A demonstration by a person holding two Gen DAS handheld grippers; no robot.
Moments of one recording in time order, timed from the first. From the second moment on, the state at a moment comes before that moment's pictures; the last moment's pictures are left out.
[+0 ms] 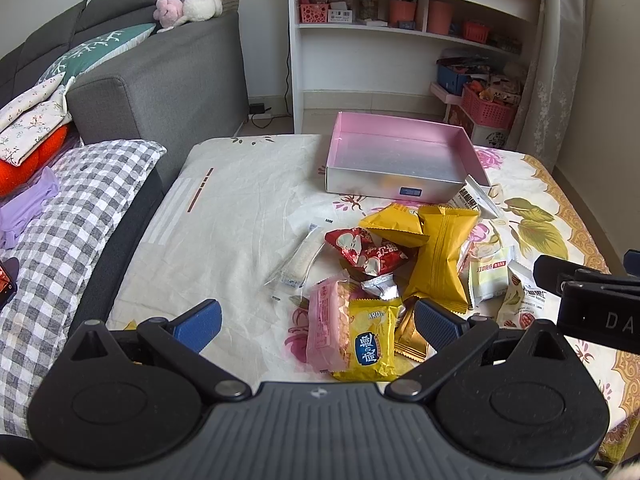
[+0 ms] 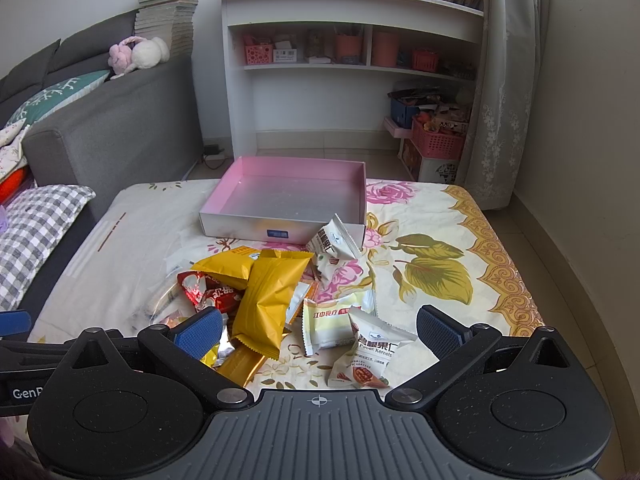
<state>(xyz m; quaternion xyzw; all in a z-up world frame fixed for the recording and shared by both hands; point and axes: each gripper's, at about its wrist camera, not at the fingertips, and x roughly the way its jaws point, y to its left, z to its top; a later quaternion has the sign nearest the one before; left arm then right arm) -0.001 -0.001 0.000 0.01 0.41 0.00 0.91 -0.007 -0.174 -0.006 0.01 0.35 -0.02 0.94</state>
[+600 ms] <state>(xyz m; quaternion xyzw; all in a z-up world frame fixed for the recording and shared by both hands) 0.006 0.003 -0.007 0.01 0.40 0.00 0.91 0.004 -0.183 -0.010 0.01 0.37 -0.03 0.93</state>
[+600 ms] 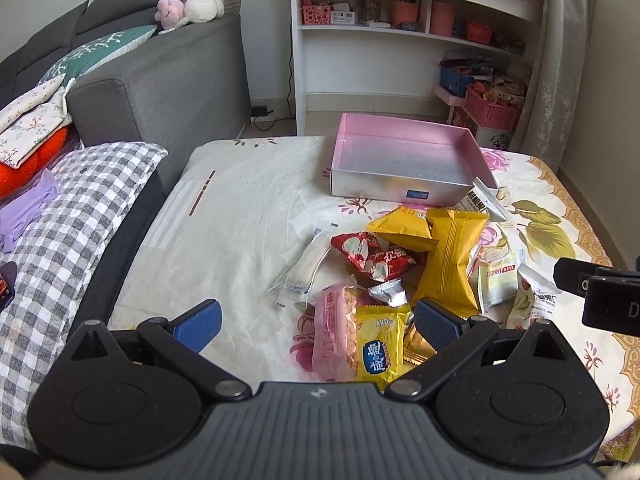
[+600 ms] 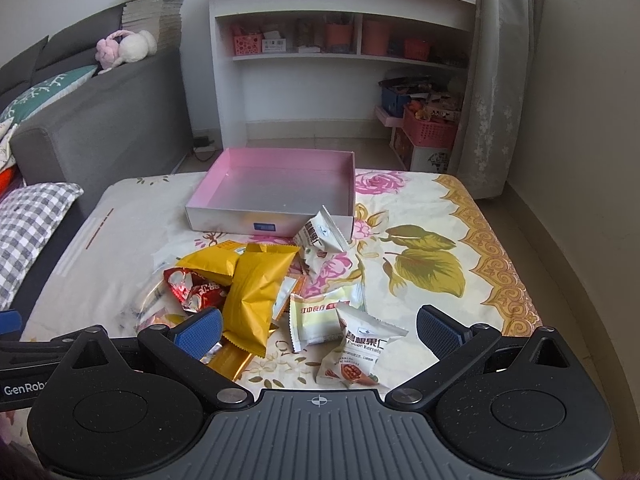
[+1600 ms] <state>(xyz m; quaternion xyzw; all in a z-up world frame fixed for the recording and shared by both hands) 0.118 0.016 -0.055 0.04 0.43 -0.14 0.89 0.089 -0.179 -0.081 0.07 0.43 0.07 0.90</state>
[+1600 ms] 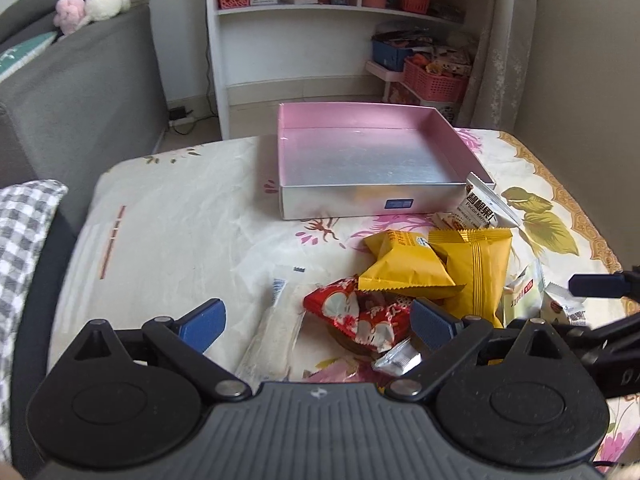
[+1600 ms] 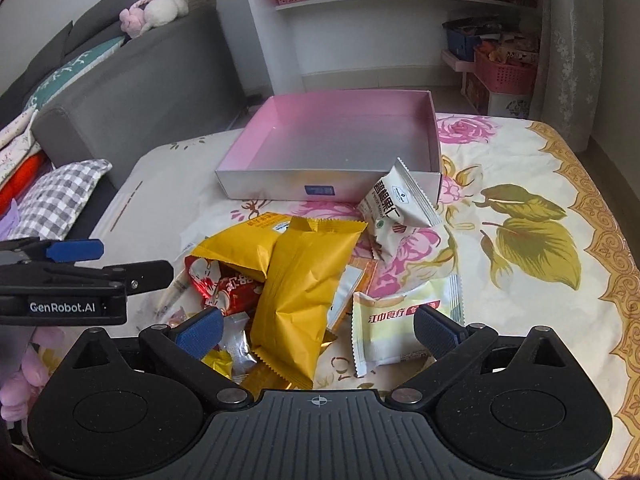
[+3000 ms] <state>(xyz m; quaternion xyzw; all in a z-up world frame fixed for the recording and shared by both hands) 0.180 -0.036 -0.095 0.02 0.46 -0.22 0.86 0.114 -0.212 -0.092 0.14 0.47 0.07 0.87</state>
